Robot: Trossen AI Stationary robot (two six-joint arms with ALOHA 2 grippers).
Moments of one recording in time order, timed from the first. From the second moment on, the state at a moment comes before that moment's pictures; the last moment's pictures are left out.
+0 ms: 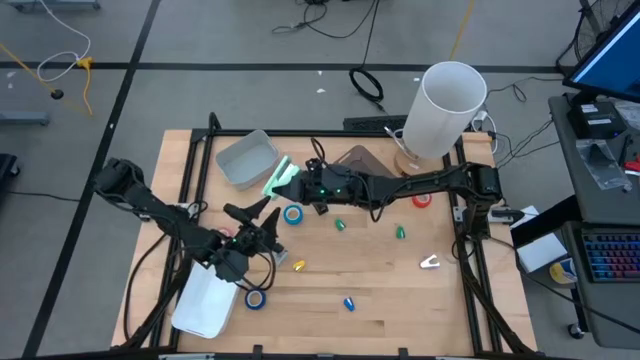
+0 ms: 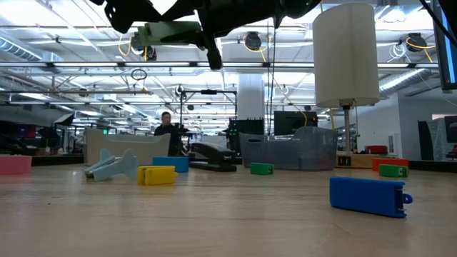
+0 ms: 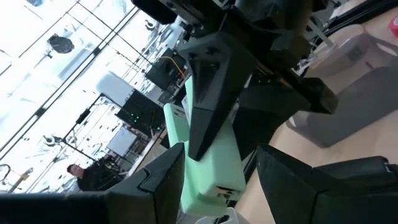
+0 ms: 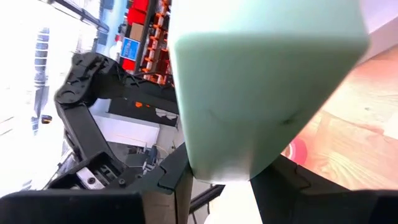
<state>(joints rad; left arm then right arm) -0.57 1.42 0.81 0.32 -1.57 0.54 -0.03 1.87 1.40 0.33 0.08 1.30</state>
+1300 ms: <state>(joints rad) -0.39 1.42 0.81 0.26 -1.55 0.65 -0.03 1.87 1.40 0.38 0.08 1.35</state>
